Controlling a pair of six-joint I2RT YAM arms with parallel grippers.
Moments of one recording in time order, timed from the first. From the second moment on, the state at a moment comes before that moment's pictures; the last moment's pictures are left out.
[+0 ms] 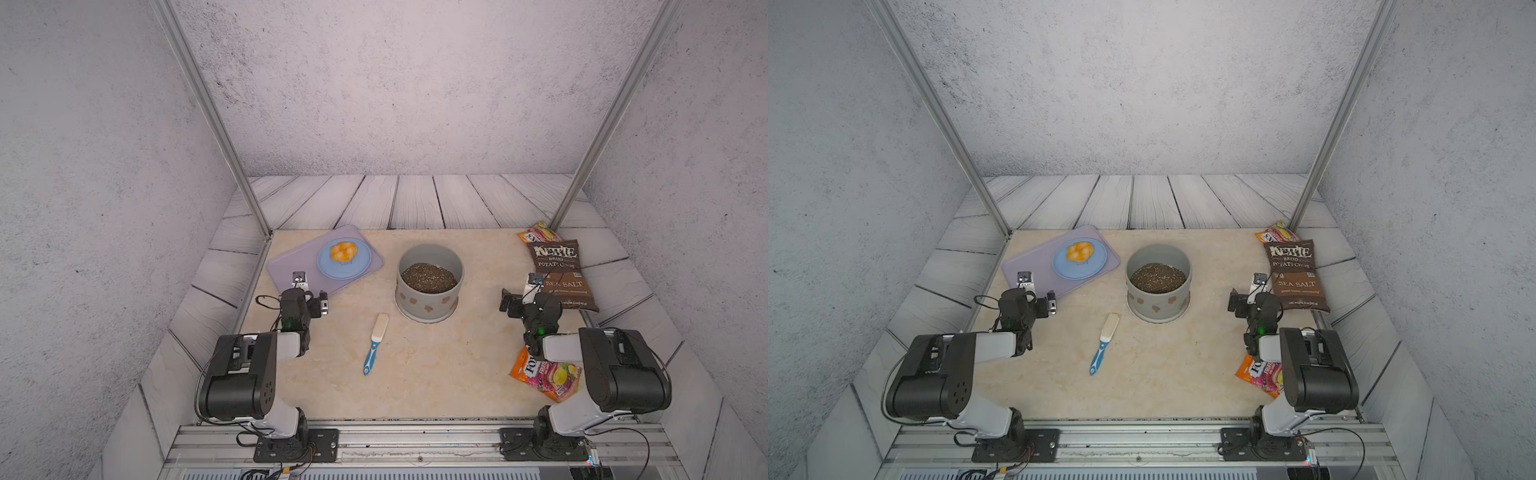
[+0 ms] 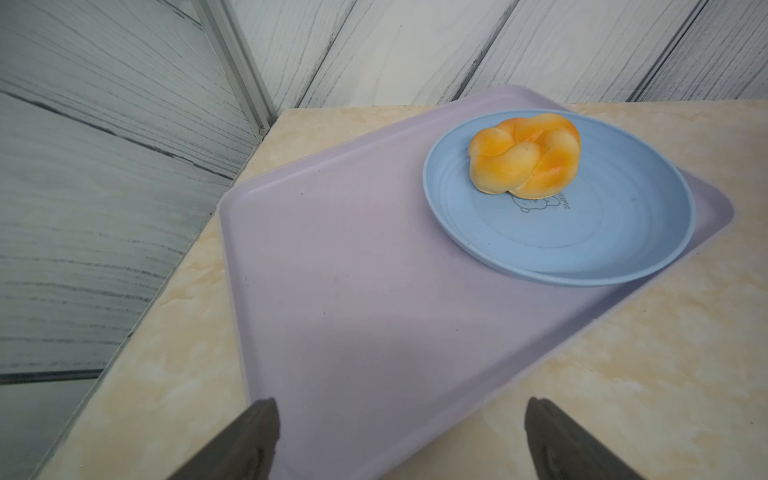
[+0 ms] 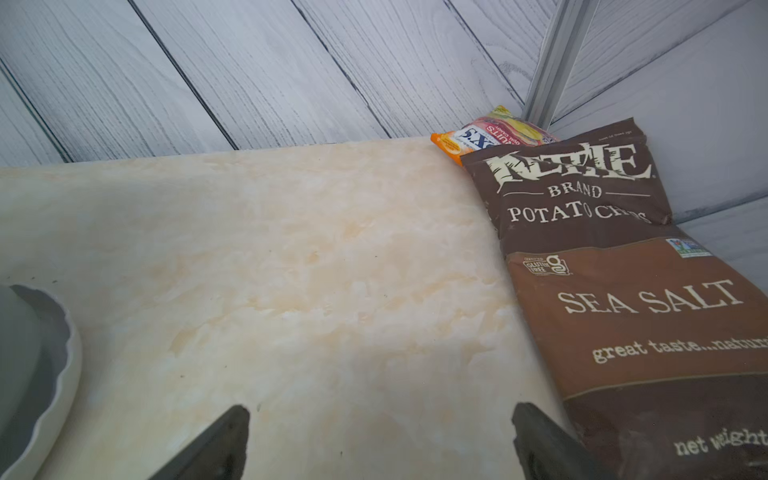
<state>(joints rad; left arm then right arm) 0.01 1.54 0.47 0.62 -0.10 0.01 -0.03 1.56 0.40 0.79 0.02 0.03</state>
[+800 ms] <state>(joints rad) -0.08 1.12 0.81 -0.11 -0.09 -0.15 -0.02 1.10 0.61 0.27 -0.12 0.10</state>
